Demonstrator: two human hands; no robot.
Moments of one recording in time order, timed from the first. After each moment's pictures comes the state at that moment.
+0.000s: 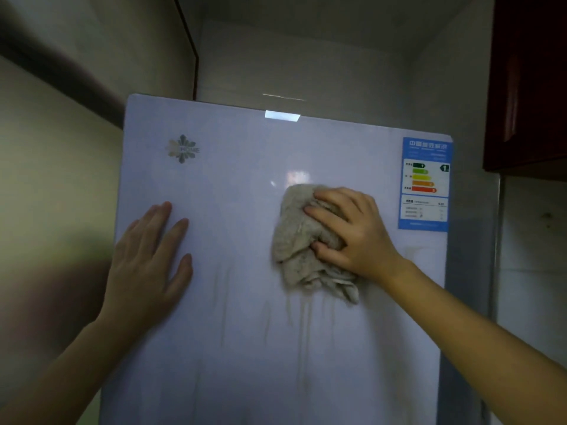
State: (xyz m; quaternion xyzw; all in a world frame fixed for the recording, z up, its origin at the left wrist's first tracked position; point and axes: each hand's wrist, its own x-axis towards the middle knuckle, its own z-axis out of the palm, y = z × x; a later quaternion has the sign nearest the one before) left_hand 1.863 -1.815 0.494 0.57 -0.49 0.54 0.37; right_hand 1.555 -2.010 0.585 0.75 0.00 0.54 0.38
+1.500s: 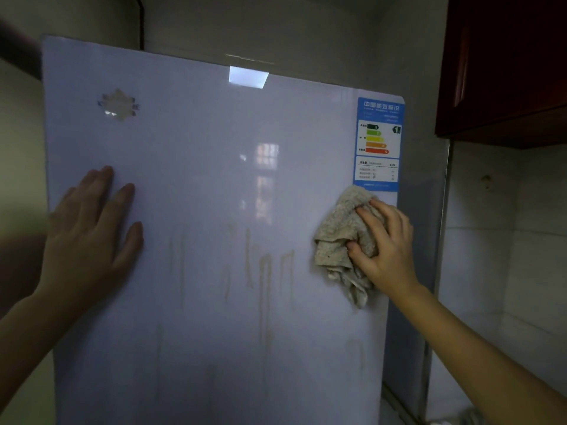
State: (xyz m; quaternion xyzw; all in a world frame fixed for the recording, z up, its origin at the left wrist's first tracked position) left_hand 1.863 -1.813 0.494 0.59 -0.51 0.51 0.37; right_hand 1.444 -2.051 0.478 0.72 -0.22 0.60 0.27
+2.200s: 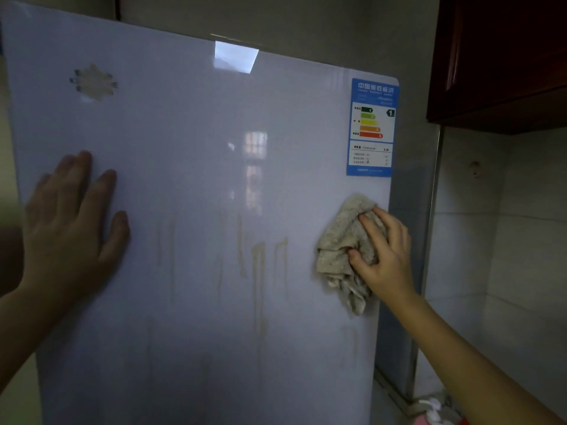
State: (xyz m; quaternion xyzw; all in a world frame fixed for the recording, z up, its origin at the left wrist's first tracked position) left_hand 1.881 -1.833 0.484 0.59 -0.52 0.46 0.41; right_hand 1.435 -2.053 0.436 0.71 -0.26 0.60 0.24
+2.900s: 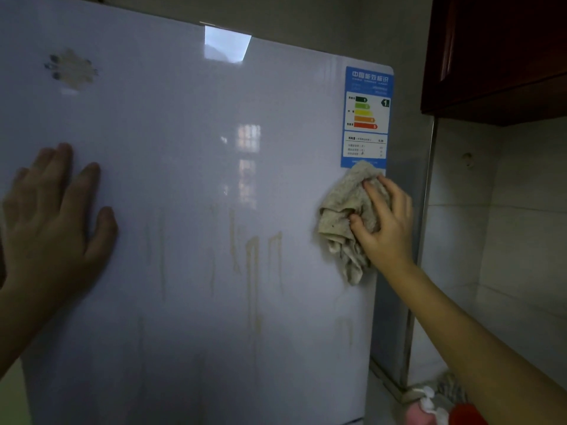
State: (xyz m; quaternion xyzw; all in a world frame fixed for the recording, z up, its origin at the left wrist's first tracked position) left_hand 1.886 -1.843 0.476 0.58 -0.52 0.42 0.47; right_hand 1.435 -2.058 0.472 0.69 -0.28 0.63 0.22
